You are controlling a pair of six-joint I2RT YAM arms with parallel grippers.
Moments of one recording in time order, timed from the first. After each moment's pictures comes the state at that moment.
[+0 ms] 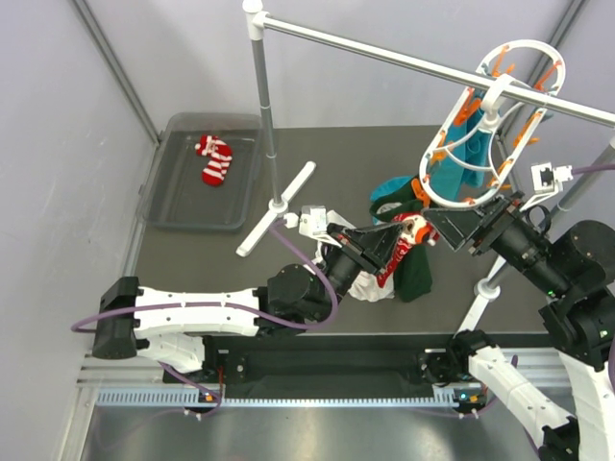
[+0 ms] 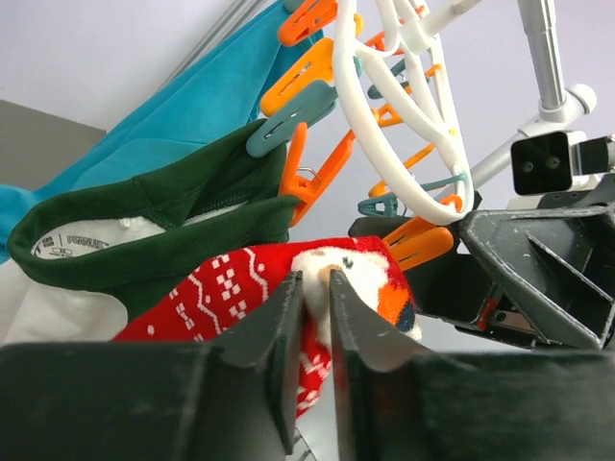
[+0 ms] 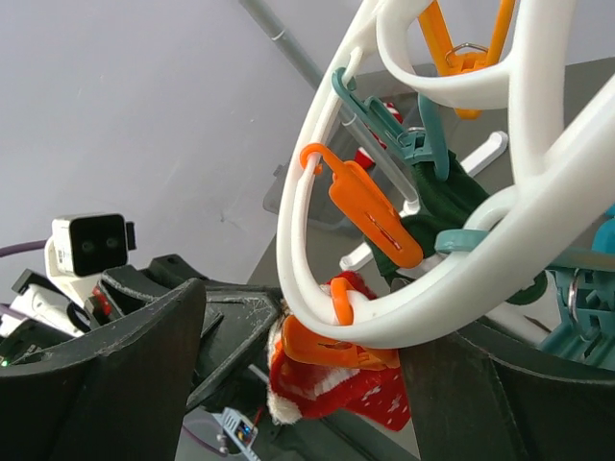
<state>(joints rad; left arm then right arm) -1.46 1.35 1.05 0.75 -0.76 -0.60 0.34 0.63 1.30 -0.65 -0.33 0.67</state>
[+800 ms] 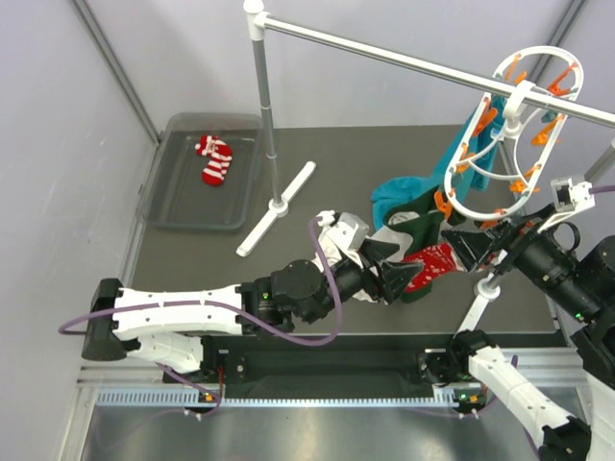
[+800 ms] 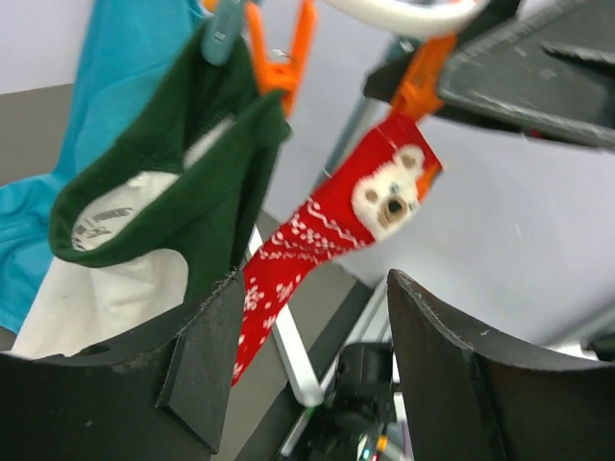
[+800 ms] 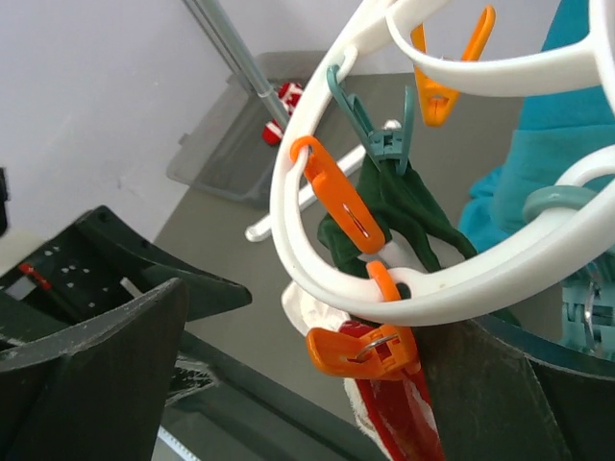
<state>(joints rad) -1.46 1.28 1.11 0.34 -0.48 -0.38 0.34 0.63 1.49 -0.95 -0.22 0.41</state>
